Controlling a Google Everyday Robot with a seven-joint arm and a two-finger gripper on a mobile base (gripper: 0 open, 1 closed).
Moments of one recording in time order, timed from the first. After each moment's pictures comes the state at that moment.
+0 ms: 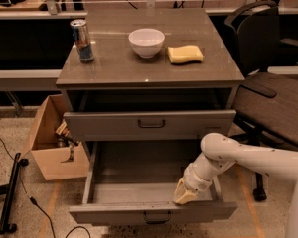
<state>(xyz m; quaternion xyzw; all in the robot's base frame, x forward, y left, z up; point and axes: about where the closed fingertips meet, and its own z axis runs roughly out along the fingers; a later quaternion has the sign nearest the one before) 0.466 -0.116 0.457 -0.69 0.67 0.25 0.09</state>
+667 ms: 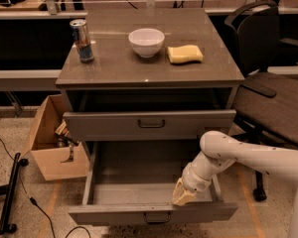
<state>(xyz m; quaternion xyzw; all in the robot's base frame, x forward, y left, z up) 0.454 -0.109 0.472 -0.69 0.67 0.28 0.08</state>
